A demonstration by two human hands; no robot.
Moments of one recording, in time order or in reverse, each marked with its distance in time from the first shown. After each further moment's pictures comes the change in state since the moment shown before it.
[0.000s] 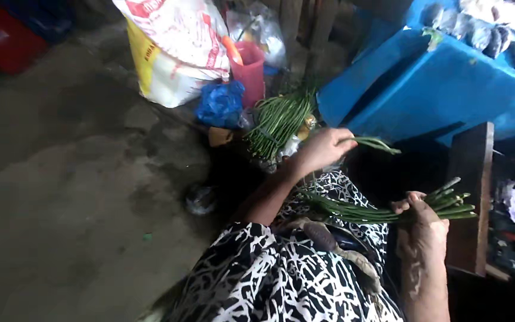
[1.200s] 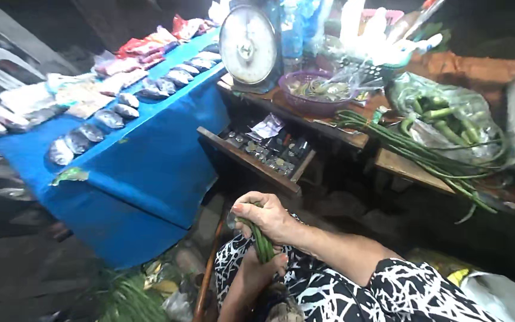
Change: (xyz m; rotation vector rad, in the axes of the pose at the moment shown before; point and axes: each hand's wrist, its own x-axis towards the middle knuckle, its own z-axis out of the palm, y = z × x) left_hand -0.026 0.088 0.167 -0.431 -0.964 -0.262; right_hand -0.022 -0.062 -0.038 0.255 0.186 -0.248
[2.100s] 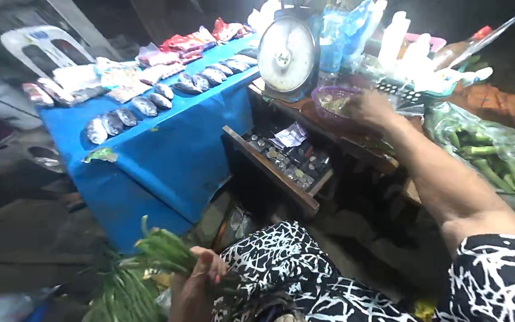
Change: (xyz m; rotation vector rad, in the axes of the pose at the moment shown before) left_hand -0.014 -0.003 -0.074 -0.348 0.481 0.499; right_hand 0.147 -0.196 -0.221 -1.919 0.269 0.041
